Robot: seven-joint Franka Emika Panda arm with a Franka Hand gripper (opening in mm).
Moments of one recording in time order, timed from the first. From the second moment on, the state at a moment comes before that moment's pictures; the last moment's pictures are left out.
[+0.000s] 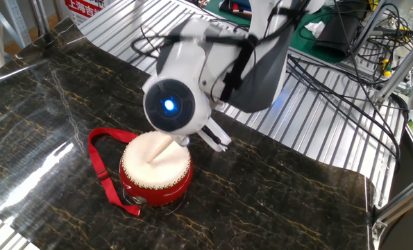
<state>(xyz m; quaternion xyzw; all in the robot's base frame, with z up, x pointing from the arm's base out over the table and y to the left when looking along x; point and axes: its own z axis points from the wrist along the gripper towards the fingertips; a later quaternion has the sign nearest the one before) 0.480 0.012 0.232 -0.12 -0.94 0.13 0.31</state>
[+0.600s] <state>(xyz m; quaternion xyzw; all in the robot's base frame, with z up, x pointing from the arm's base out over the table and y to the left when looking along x) 0.486 0.019 0.218 -0.11 -0.94 0.12 0.31</state>
